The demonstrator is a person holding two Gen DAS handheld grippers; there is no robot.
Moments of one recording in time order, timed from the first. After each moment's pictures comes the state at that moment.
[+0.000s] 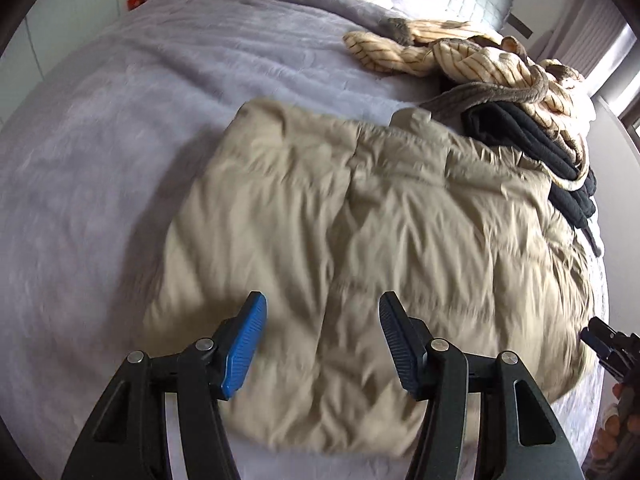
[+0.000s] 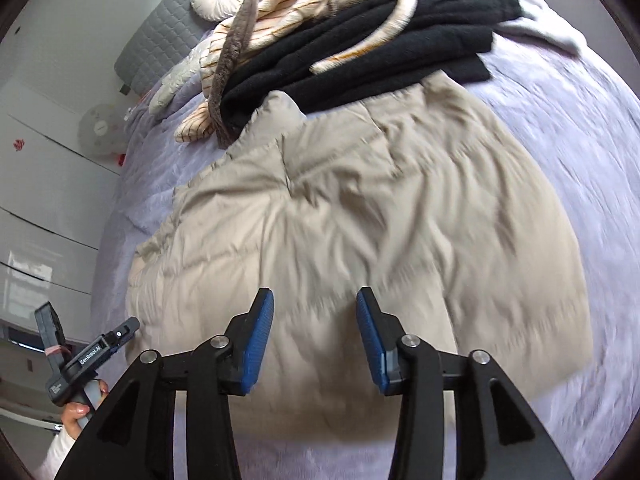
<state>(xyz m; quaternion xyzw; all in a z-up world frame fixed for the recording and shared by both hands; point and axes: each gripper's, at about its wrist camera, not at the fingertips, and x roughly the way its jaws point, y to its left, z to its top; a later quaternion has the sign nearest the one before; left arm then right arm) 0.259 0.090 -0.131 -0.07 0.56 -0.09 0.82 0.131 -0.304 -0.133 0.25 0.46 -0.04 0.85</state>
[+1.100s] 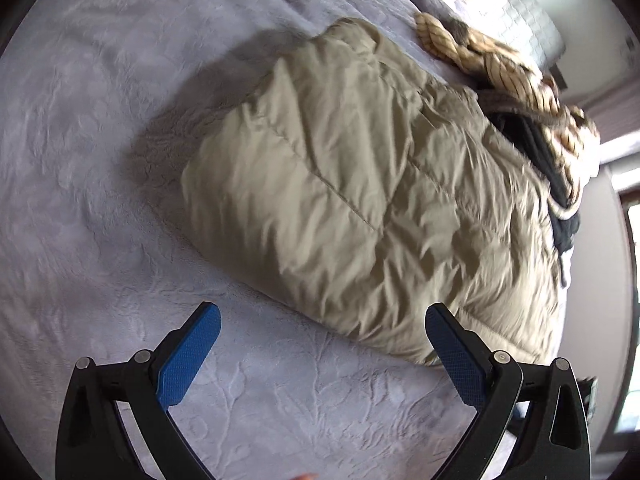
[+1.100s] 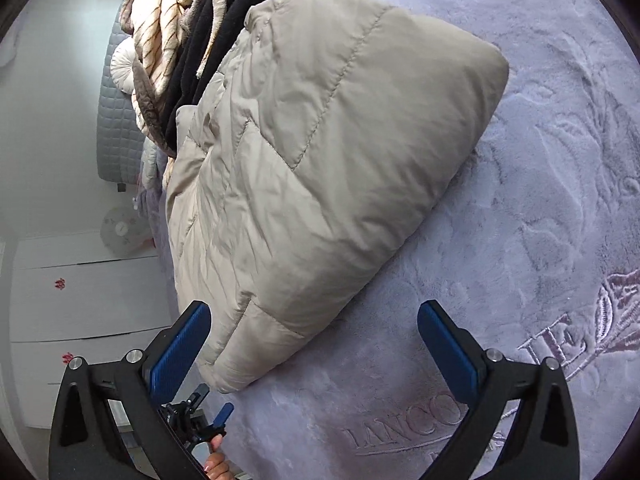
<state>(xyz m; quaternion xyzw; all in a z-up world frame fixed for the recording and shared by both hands) 0.194 0.152 -0.174 -0.25 0.60 -0.08 0.76 0.050 -0.351 -0.212 0.52 0.41 -0.05 0.75</state>
